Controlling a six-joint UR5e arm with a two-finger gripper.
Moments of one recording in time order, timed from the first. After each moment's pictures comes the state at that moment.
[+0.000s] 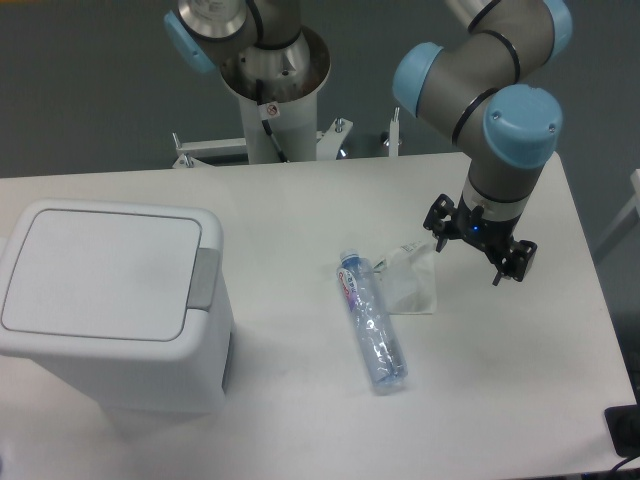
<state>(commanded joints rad) 2.65 -1.93 -1.53 -1.19 1.56 1.31</state>
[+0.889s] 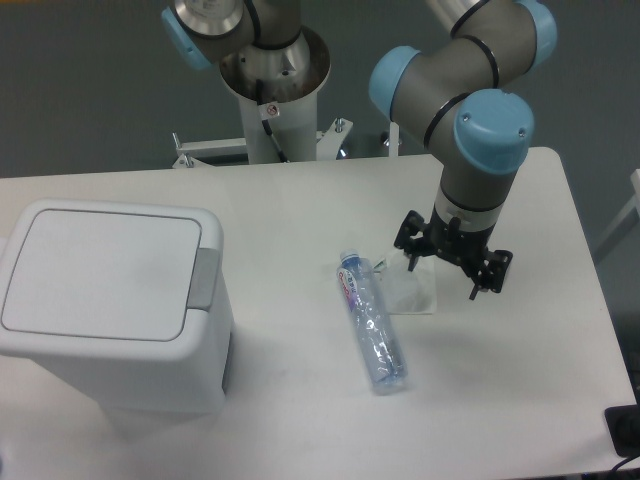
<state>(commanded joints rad) 2.60 -1.92 -1.50 -1.17 1.39 1.02</state>
